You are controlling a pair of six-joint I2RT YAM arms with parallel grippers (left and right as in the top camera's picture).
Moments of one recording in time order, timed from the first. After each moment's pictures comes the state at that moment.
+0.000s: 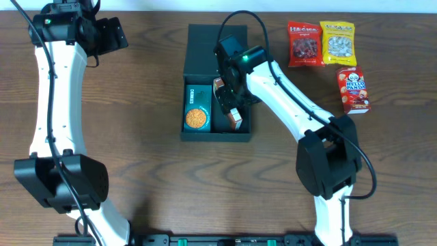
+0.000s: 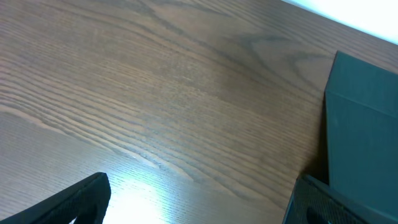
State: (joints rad) left arm 0.08 1.90 1.99 -1.11 -0.05 -0.24; right arm 0.54 2.14 1.83 -1.14 0.00 0.17
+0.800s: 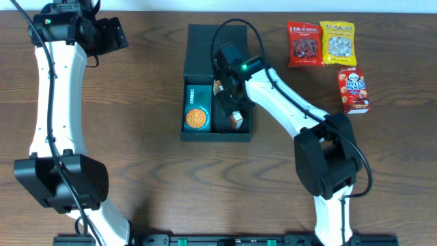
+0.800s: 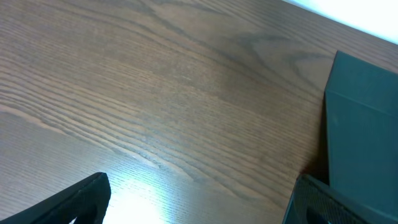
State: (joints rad) left arm 0.08 1.90 1.99 -1.11 -0.05 -0.24; right arm 0.54 2.14 1.71 -0.95 -0.01 0.03
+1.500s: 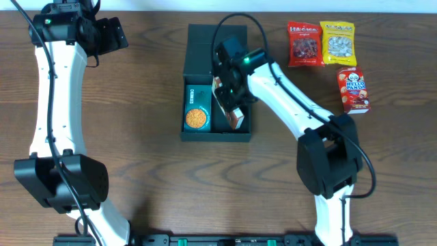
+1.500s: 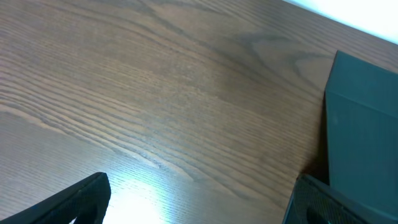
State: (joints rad) left arm 0.08 1.90 1.99 -1.11 -0.05 -0.24; right arm 0.52 2.14 1.81 -1.06 -0.12 0.04
